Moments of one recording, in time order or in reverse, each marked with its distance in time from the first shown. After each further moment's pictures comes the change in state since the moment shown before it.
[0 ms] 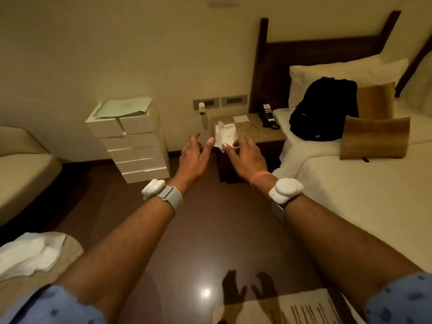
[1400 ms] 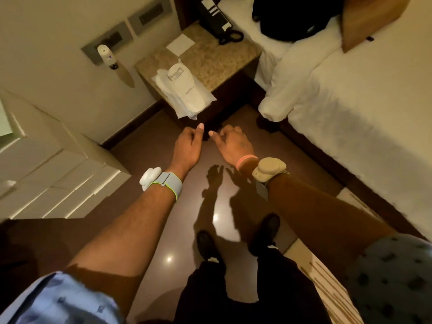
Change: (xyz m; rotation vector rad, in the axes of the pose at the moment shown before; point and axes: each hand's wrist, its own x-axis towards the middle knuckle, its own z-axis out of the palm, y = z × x) left_hand 0.383 -0.277 0.184 -0.019 -0.655 -0.036; right_hand 0.299 0.099 0.294 0.062 -0.039 0.763
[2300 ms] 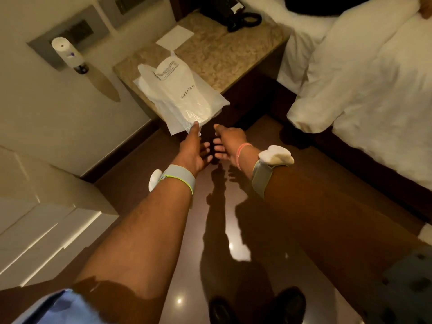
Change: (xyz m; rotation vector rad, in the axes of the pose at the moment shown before) left_hand 0.243 -0.144 0.131 -0.815 -0.093 -0.643; right_hand 0.267 0.069 0.180 0.963 -0.096 0.410
